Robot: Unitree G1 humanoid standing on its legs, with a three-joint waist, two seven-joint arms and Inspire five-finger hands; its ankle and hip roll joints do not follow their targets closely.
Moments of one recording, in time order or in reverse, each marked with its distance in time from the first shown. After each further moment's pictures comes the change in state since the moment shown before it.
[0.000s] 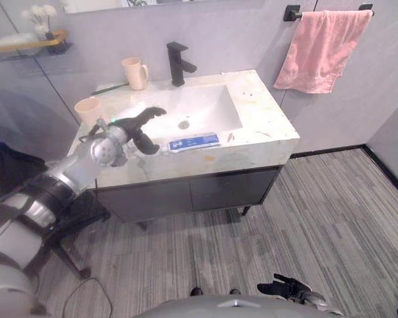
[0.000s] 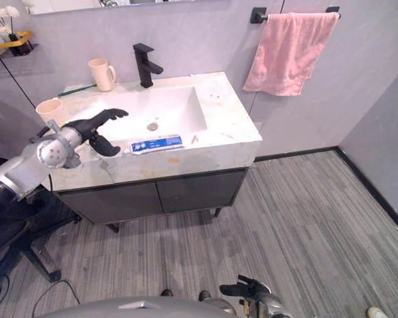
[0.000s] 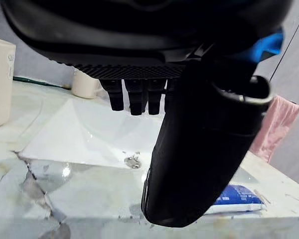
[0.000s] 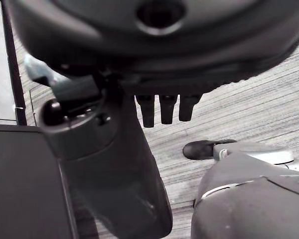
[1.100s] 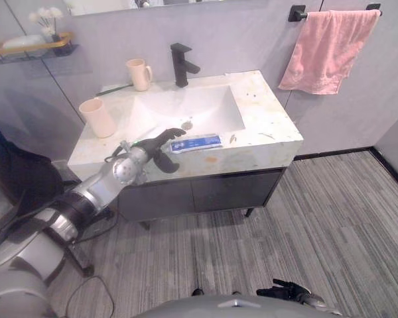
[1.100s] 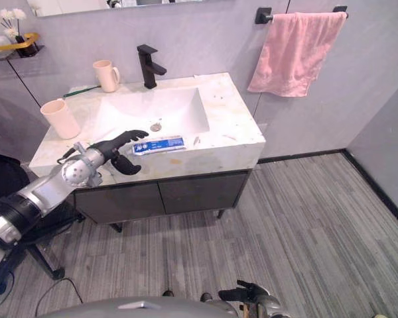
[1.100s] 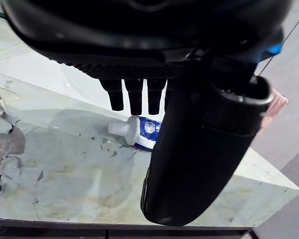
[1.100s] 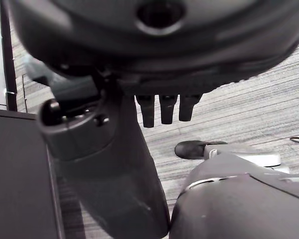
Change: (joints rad) left arm 0.095 -0.162 0.010 0.000 -0.008 -0.020 0.014; right arm 0.000 0.001 0.034 0.017 -0.001 0.020 0.004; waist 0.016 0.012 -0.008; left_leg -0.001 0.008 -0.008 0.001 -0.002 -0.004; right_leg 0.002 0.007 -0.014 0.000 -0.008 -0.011
